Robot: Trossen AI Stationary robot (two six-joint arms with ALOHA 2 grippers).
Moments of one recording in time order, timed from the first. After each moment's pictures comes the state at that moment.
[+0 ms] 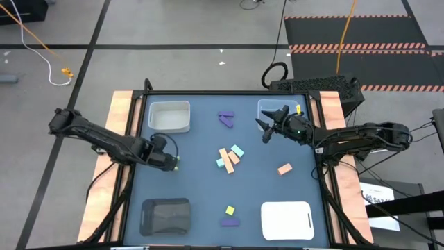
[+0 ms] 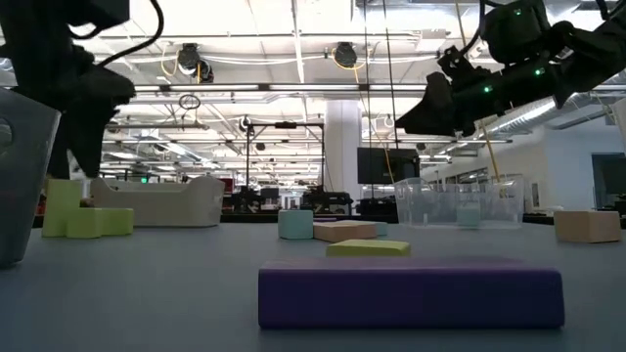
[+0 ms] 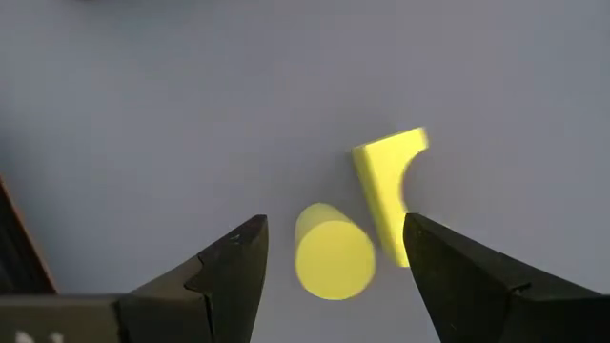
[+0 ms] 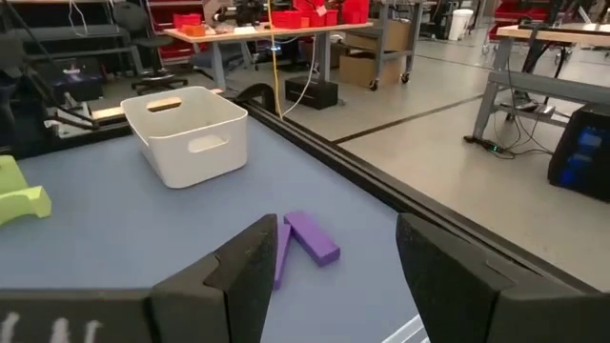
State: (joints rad) left arm -0.30 1.14 0.68 -0.99 -0.26 -1.46; right arm -0.27 1.11 0.27 0.65 0.34 0.08
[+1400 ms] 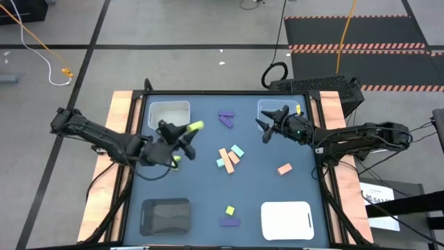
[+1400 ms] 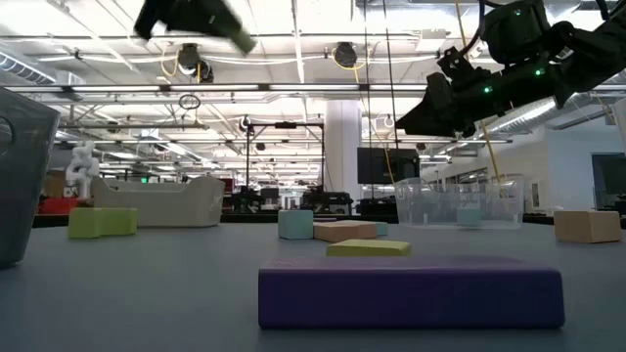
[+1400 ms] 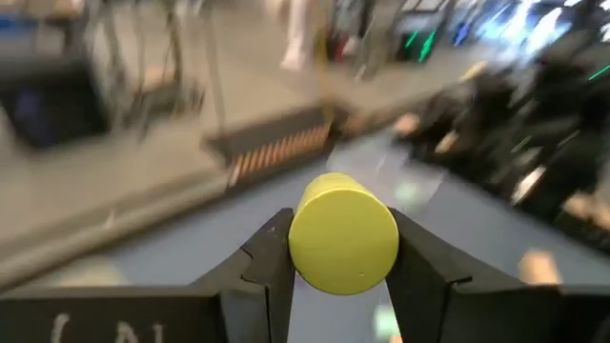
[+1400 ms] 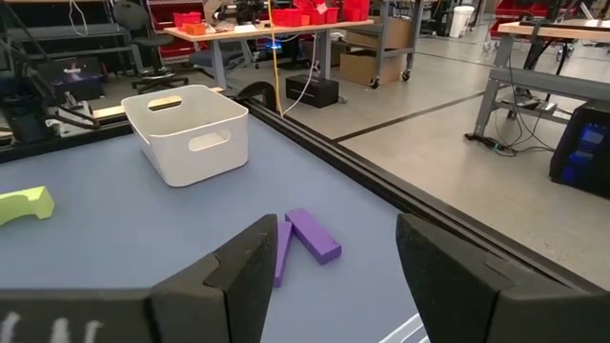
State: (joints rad) left arm -0.33 1.16 0.88 -0.13 -1.03 -0.50; right arm -0.27 1.11 0.27 0.64 0.34 0.09
